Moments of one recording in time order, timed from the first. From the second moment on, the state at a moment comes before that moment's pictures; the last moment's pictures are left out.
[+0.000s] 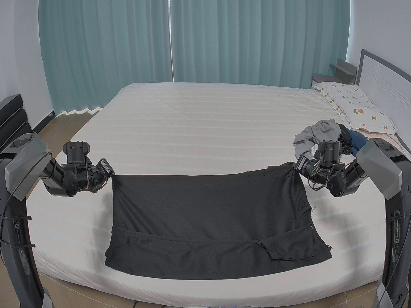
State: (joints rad) left arm 0.09 2.32 -1.19 -0.57 -0.24 -0.73; right arm 0.07 2.46 -1.32 -0.74 0.12 0.58
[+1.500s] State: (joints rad) left arm 0.09 2.17 -0.68 -0.57 -0.23 -0.23; right arm -0.03 2.17 -0.63 -0.74 0.41 0.31
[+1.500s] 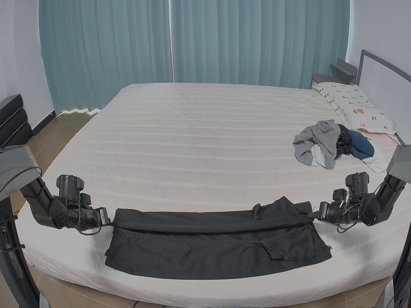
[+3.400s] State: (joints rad) left arm 0.08 2.03 -0.63 -0.55 -0.32 -0.54; right arm -0.04 2.12 -0.63 -0.74 0.43 0.79
